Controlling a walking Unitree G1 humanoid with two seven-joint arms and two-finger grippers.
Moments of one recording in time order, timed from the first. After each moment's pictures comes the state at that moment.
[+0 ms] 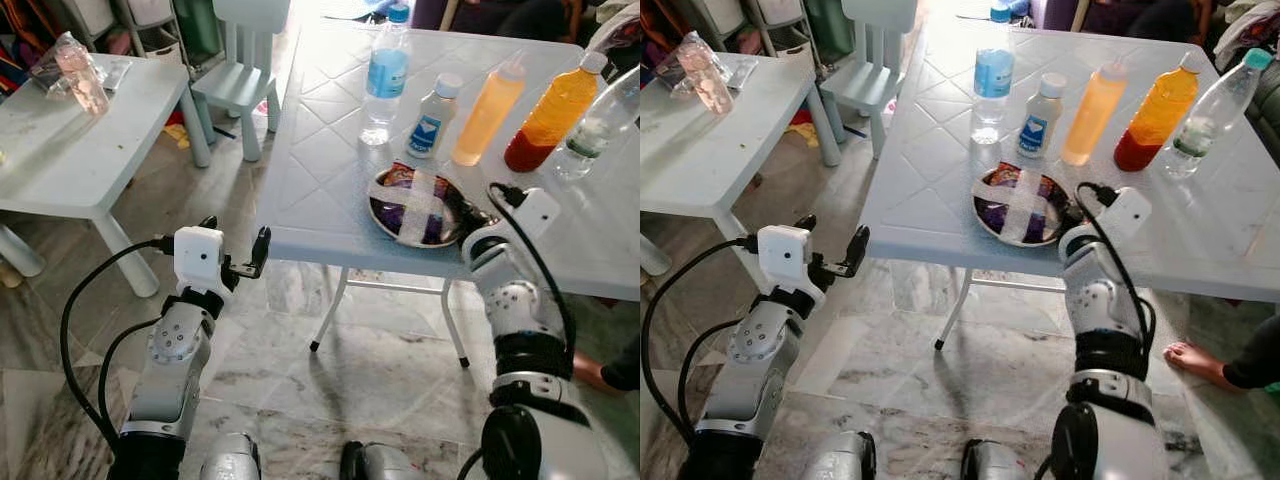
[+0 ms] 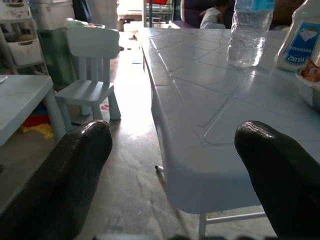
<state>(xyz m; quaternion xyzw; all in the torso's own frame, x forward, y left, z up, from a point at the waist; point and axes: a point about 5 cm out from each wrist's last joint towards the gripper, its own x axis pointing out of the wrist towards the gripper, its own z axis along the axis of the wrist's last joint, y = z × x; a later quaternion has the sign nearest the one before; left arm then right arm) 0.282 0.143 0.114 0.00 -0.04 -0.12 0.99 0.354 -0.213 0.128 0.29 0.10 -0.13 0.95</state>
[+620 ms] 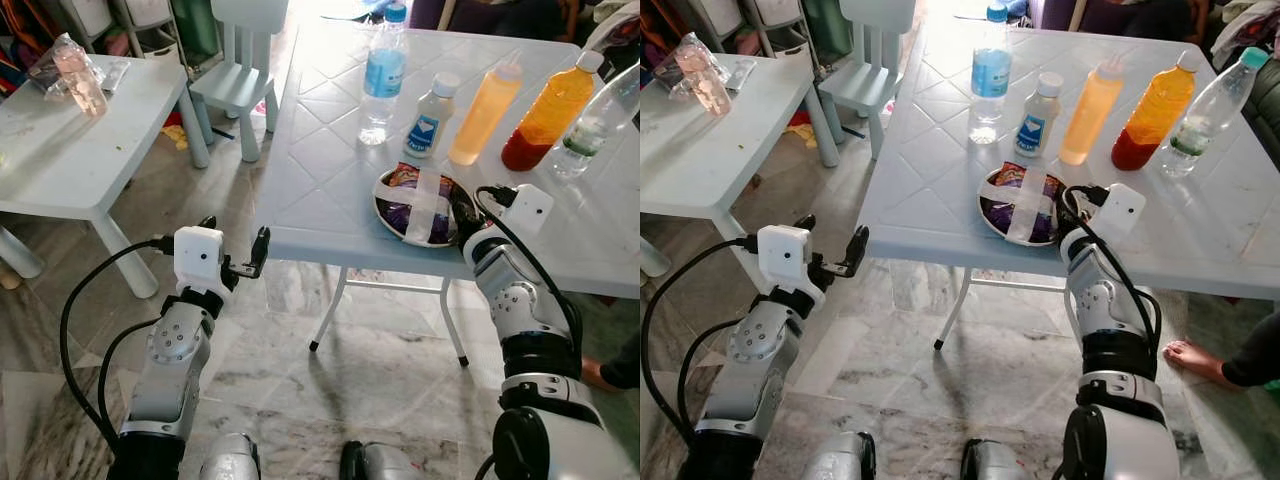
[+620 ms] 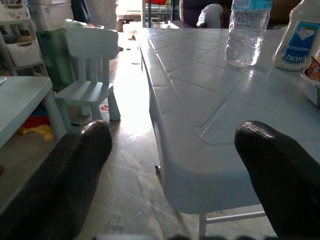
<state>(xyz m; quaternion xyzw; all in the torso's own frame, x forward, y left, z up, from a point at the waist) 0.282 0.143 0.113 0.01 -0.04 -0.12 0.99 0.354 -0.211 0.125 0.21 0.12 -0.08 0.97</state>
